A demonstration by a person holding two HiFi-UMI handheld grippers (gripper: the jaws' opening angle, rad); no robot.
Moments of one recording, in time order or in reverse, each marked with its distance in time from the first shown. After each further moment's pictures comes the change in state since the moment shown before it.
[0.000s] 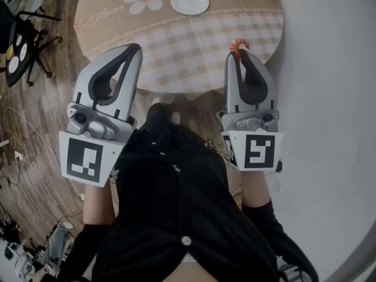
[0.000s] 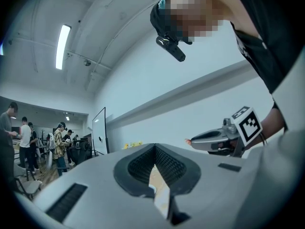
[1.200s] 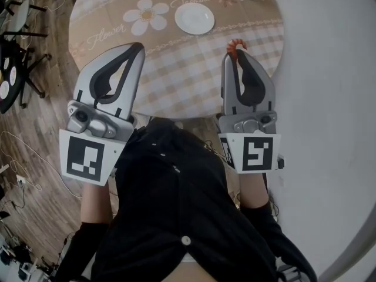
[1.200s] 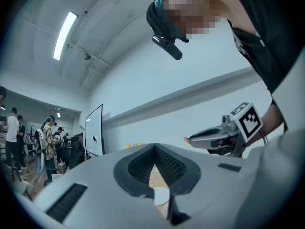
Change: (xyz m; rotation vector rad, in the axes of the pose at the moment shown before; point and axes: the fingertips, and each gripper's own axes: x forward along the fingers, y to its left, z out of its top) left arm 0.044 0.115 -0.034 -0.023 -0.048 -0.108; right arm 0.115 0.030 0.007 -0.033 0.044 -0.080
